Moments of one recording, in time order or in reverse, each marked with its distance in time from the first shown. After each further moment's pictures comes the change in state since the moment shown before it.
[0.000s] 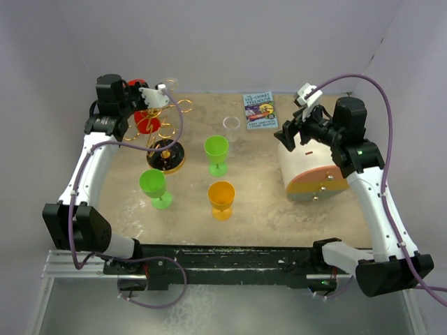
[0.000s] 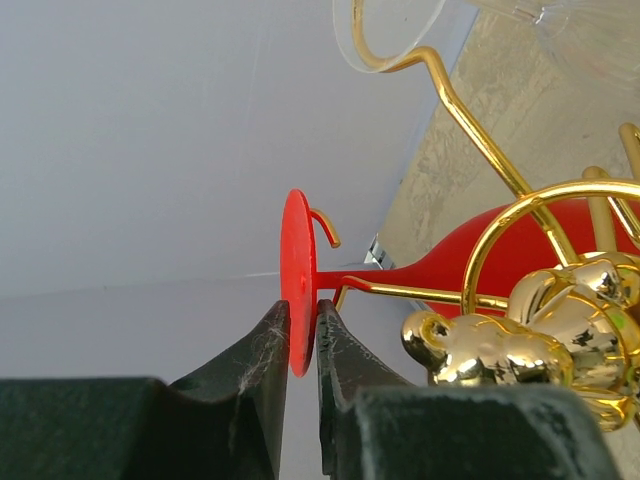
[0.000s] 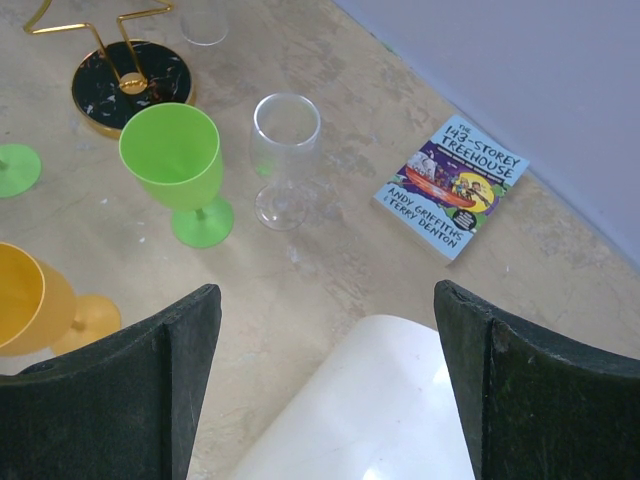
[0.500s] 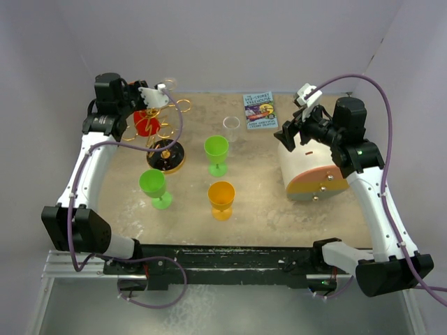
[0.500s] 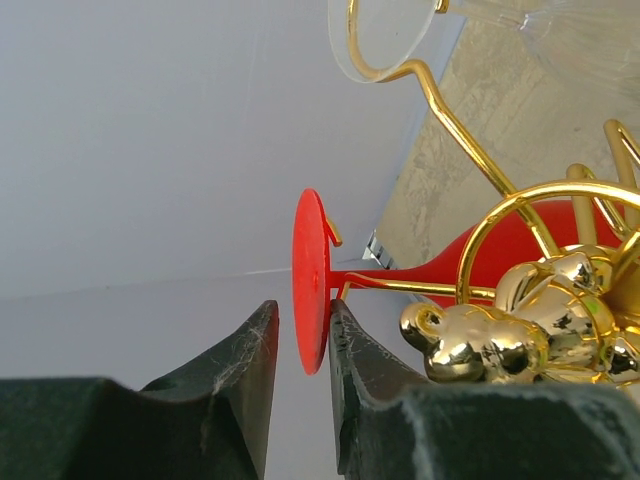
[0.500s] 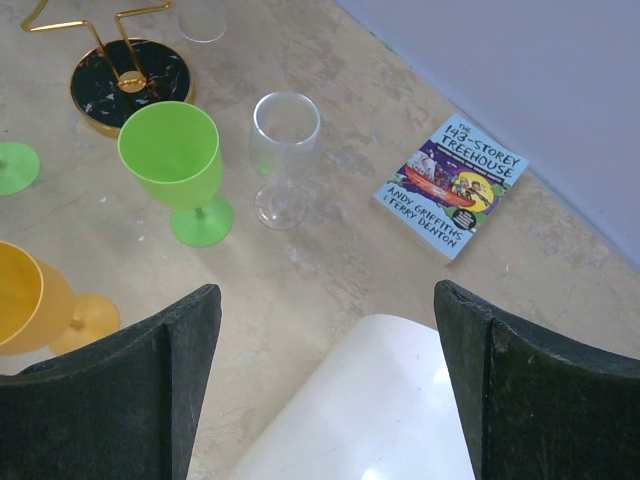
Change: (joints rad) left arm 0.000 -0.010 0.026 -0.045 -0.003 0.008; right arm 0.000 0.000 -0.003 0.000 0.000 -0.003
